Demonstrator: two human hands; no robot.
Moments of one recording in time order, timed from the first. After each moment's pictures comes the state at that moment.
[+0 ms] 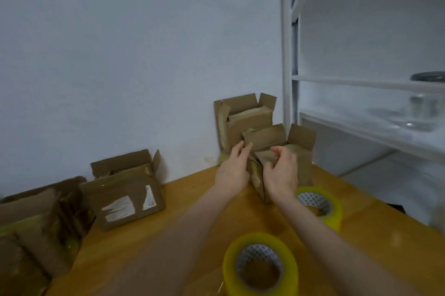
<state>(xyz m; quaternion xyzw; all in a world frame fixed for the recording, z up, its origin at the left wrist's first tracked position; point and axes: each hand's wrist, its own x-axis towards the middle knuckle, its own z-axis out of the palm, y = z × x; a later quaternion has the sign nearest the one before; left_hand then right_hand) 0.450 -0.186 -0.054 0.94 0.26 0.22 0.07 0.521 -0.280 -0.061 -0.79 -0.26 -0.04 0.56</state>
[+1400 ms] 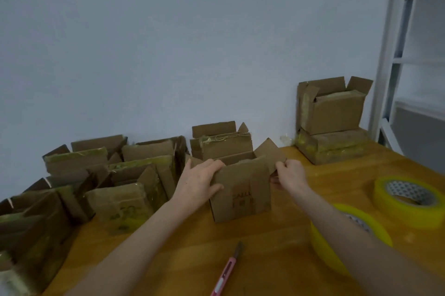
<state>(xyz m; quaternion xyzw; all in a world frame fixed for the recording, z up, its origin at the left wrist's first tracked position) 0.150 -0.180 -0.049 0.91 0.36 0.19 -0.07 0.364 -0.234 -0.074 -0.73 -0.34 0.26 0.54</state>
